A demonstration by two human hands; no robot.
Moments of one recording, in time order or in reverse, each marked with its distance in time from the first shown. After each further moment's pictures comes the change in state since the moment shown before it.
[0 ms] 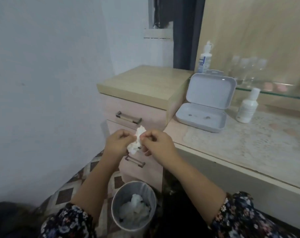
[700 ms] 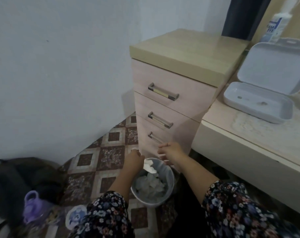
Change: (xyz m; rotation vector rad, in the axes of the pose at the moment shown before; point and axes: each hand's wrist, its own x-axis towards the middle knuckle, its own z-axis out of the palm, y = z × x) left_hand 0.020 -0.193 -0.031 0.492 -0.022 -0.408; right_hand 0.029 0.108 0.086 0.014 -0.115 0.678
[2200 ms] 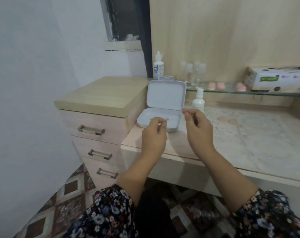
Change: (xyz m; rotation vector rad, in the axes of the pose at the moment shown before) left_hand -0.163 0.274 0.091 -0.413 0.004 0.880; right_hand -0.149 -0.036 -0.250 0.102 0.803 -0.878
